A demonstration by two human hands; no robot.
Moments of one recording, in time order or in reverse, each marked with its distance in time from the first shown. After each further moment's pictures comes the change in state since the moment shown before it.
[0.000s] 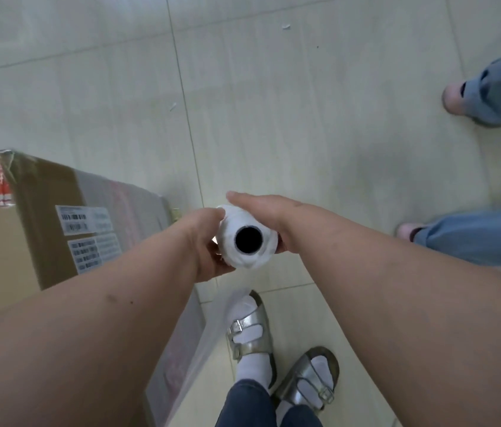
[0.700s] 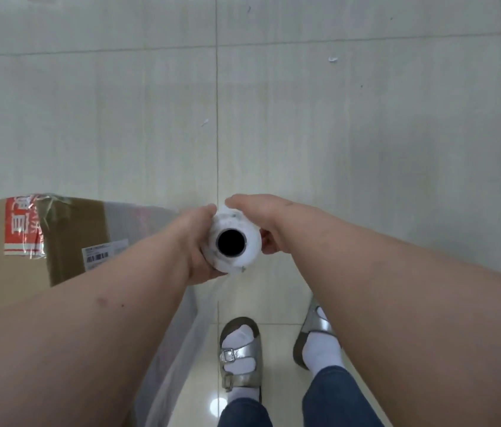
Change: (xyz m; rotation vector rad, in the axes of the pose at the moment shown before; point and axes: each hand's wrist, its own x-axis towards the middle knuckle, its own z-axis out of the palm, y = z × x) left_hand -0.005 0.081 -0.030 -0.223 -0.031 -0.070; right_hand 0.025 -0.107 0.000 -0.231 -0.048 0.008
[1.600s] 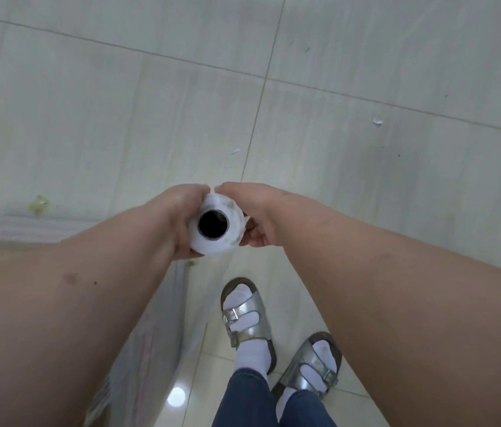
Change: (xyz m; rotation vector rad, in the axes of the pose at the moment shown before) left_hand -0.013 0.124 -0.027 -0.080 0.157 0.071; right_hand 0.029 -0.138 -0.015 -0.237 -0.092 -0.029
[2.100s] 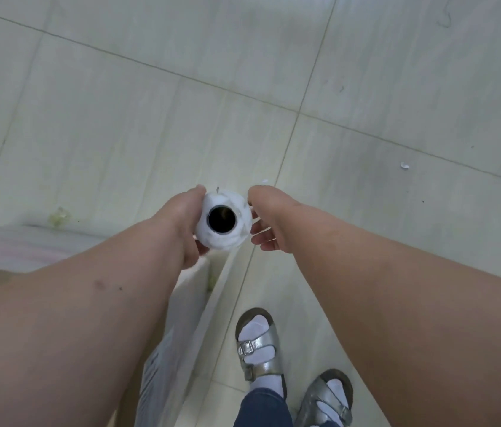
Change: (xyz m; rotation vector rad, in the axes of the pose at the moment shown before) left_hand 0.021 0.065 -0.065 -0.246 0.011 0.011; right_hand 0.027 -0.091 0.016 0.070 0.141 0.079
